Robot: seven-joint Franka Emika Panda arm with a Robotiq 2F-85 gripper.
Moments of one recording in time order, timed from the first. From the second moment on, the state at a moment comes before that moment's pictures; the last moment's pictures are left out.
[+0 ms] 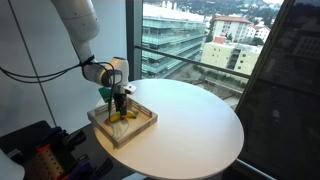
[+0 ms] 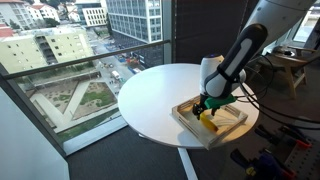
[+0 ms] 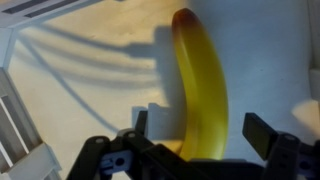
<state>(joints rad) 0.16 0.56 -0.04 -2.28 0.04 2.75 0.46</state>
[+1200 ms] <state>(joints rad) 0.20 0.56 -0.07 -2.27 0.02 2.72 0.43</state>
